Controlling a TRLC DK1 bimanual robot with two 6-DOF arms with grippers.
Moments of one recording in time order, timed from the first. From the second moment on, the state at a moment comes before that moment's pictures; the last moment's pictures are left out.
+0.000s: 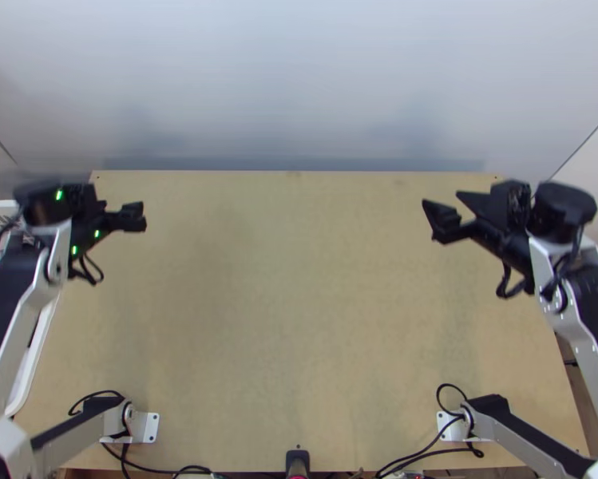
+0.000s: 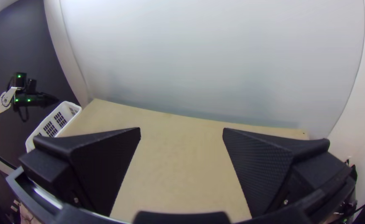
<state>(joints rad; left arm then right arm) 0.06 1.19 1.22 -0.54 0.08 0.02 0.20 1.09 1.28 -0.55 -0.22 0.08</state>
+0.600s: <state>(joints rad) 0.04 1.47 1.53 -0.75 0.03 -0.03 0.14 1.33 1.54 -0.53 -0.39 0.28</state>
